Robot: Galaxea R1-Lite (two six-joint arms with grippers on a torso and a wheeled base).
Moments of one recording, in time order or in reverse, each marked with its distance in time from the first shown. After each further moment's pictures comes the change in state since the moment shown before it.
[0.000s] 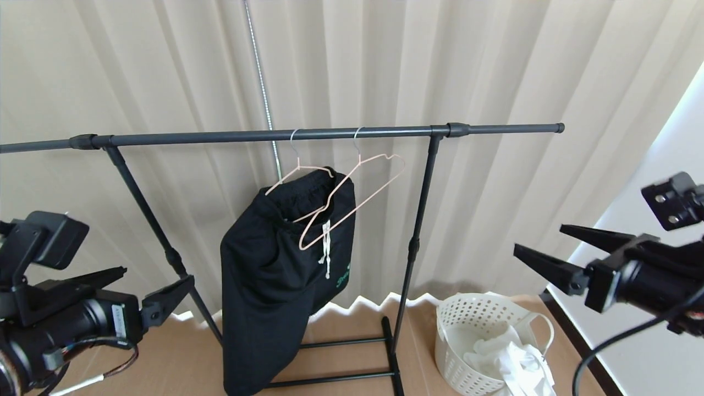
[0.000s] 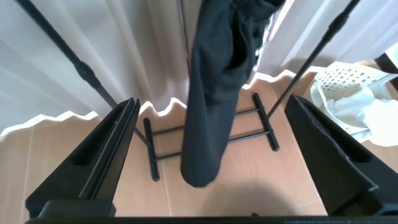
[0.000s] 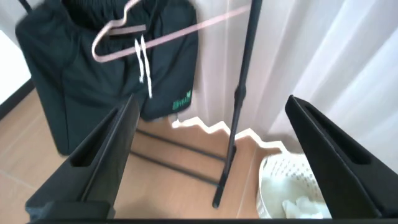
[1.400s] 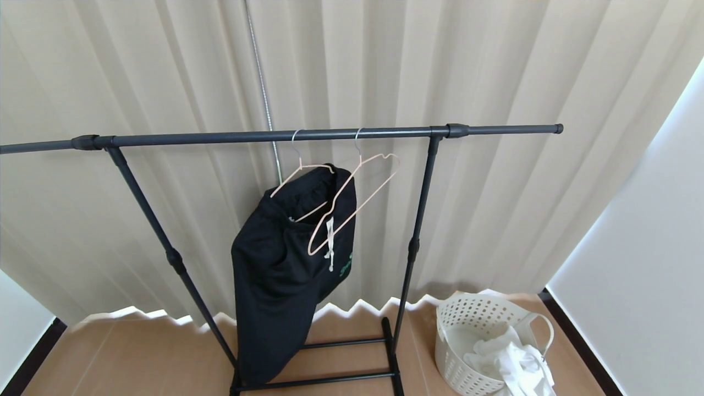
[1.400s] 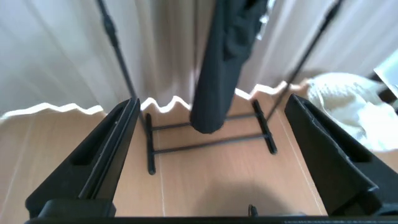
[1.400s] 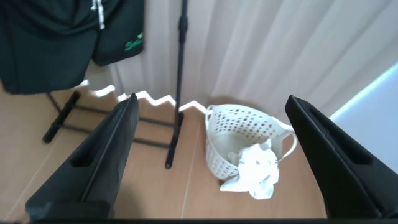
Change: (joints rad) left arm 0.109 -0.947 0.366 0.421 0.009 -0.034; right arm -0.167 -1.130 0.427 0.627 -0.138 -0.130
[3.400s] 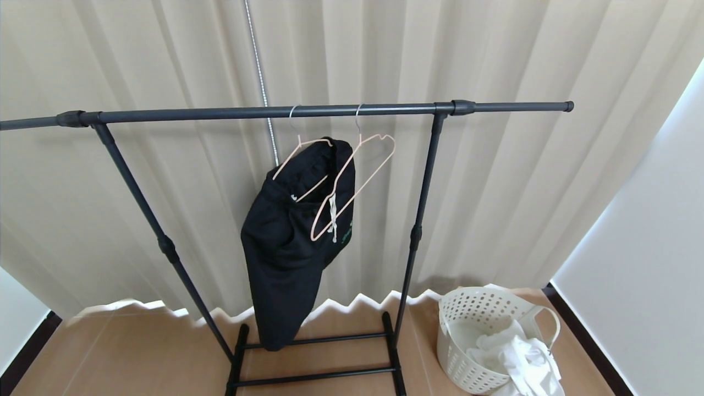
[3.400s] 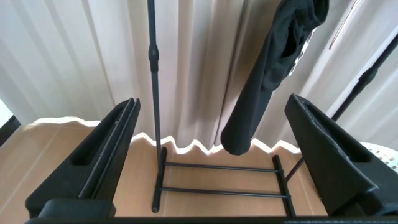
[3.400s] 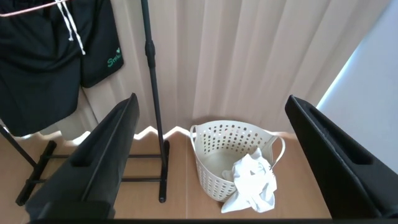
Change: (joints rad) left arm 0.155 -0.197 0.000 -0.005 -0.008 -0.044; right arm -0.136 -0.139 -0.003 -0.003 0.019 0.093
